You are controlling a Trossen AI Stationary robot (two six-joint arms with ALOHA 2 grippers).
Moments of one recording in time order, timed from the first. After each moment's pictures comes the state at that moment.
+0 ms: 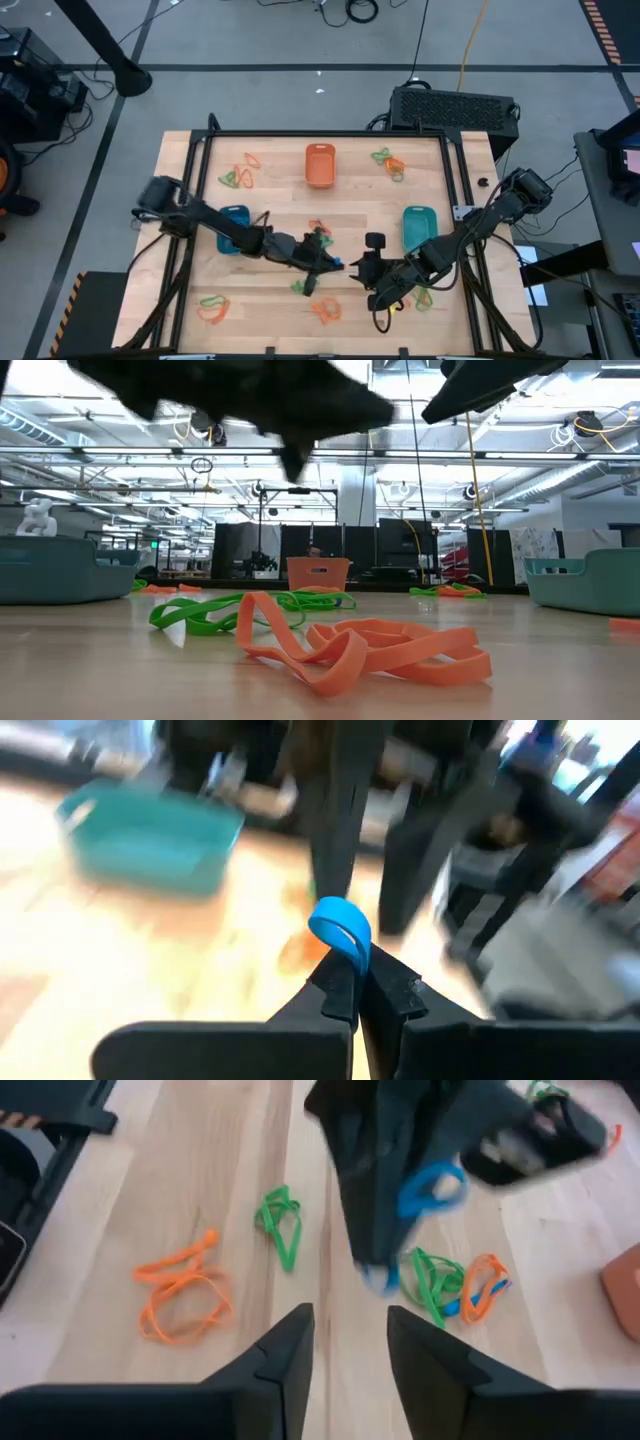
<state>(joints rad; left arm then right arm) -0.32 1.80 0.89 0.68 -0.11 -0.33 0.57 1.56 1.07 -0.35 0.50 0.32</state>
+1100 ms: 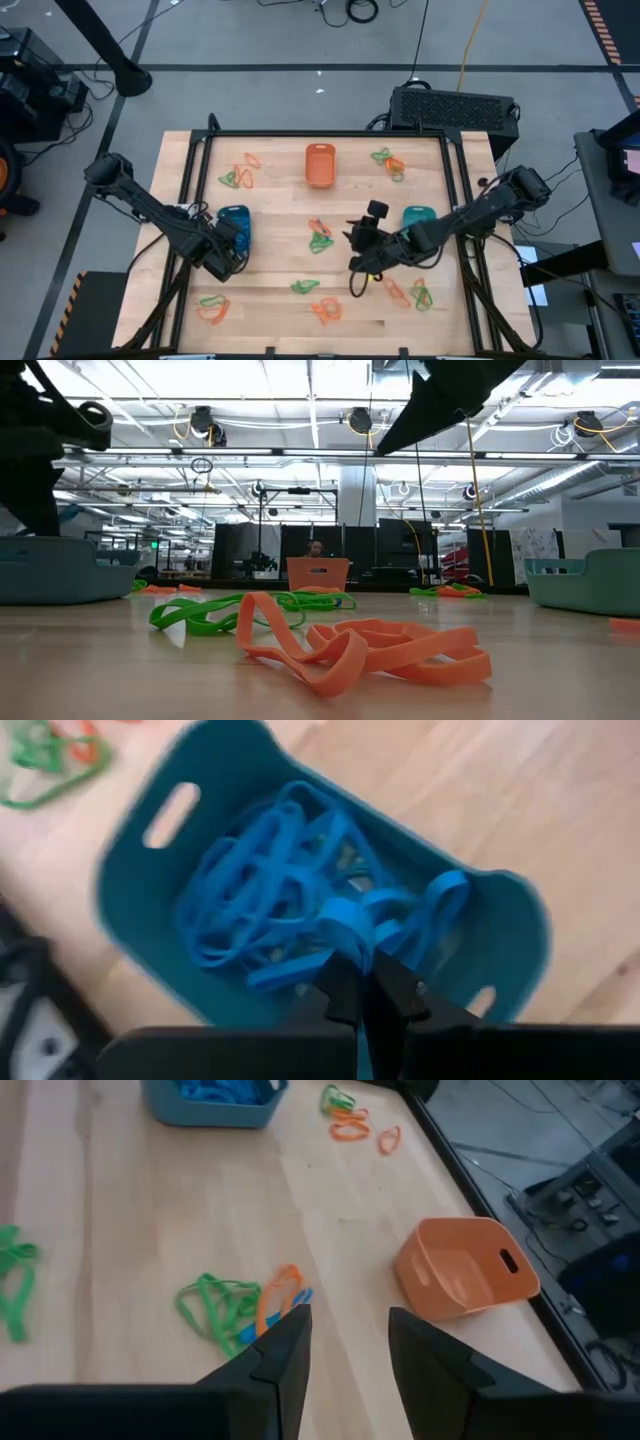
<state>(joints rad) -0.64 1.27 0.71 -1.05 -0.40 -1.38 0.41 1.56 1.07 -0.39 0.78 0.30</state>
